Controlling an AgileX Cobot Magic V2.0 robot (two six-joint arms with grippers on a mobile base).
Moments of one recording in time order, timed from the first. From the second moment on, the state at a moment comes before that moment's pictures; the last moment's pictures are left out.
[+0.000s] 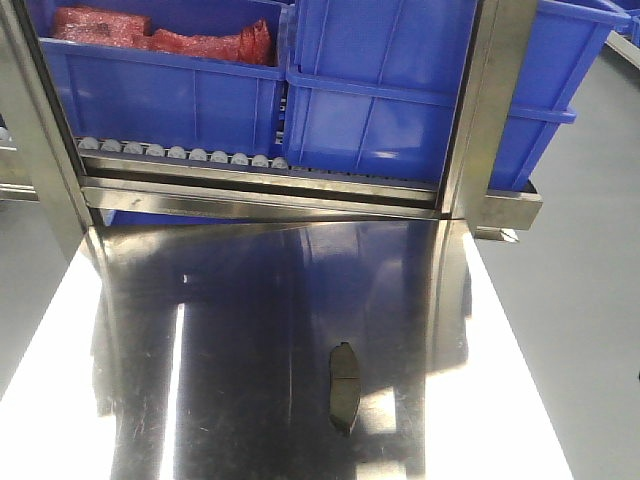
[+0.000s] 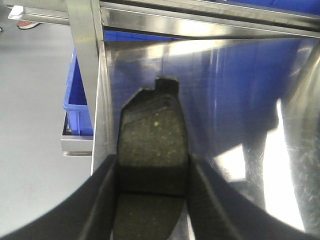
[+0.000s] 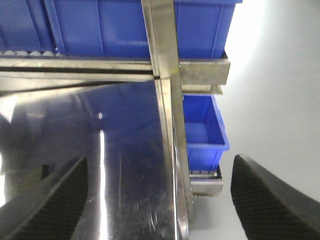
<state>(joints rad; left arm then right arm) -0.32 0.29 -0.42 0.30 0.73 -0.40 -0.04 0.36 -0.41 0.19 0.52 -0.07</state>
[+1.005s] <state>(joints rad) -0.32 0.29 -0.42 0.30 0.73 -0.40 0.13 1.46 -0.95 0.22 0.75 -0.03</state>
